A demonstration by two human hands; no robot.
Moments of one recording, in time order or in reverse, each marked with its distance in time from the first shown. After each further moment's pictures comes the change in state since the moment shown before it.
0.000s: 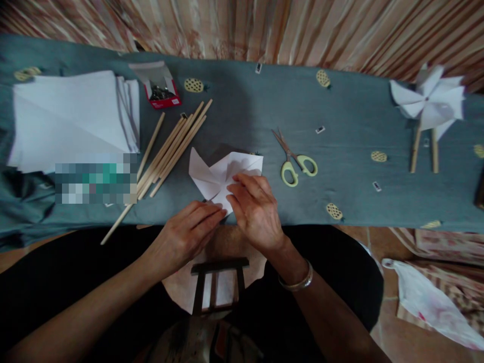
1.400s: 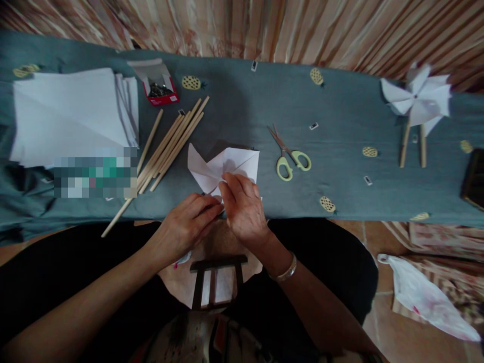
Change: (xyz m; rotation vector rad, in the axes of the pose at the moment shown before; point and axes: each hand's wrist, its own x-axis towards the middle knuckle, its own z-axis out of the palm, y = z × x) left_hand 0.002 0.000 0.003 0.039 -0.037 -0.021; right_hand -0.014 -0.007 0.019 -0.198 -0.058 -0.073
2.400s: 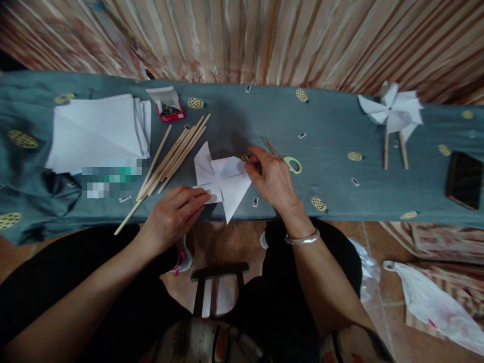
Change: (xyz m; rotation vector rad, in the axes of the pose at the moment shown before) left_hand -0.002 -0.019 -0.017 0.131 0.107 0.022; right_hand 0.046 0.066 -0.037 0.225 0.027 0.261
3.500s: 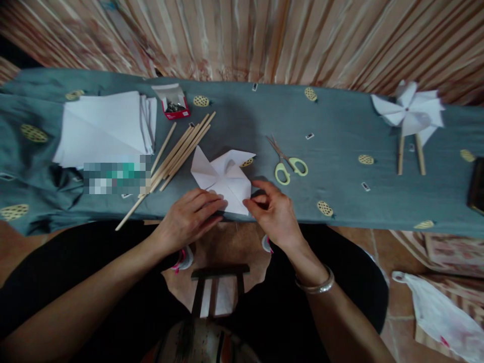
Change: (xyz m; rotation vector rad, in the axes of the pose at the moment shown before) left_hand 0.007 0.015 0.015 -0.041 -0.053 0.044; right_hand -0.061 -0.024 0.000 0.534 -0.187 0.554
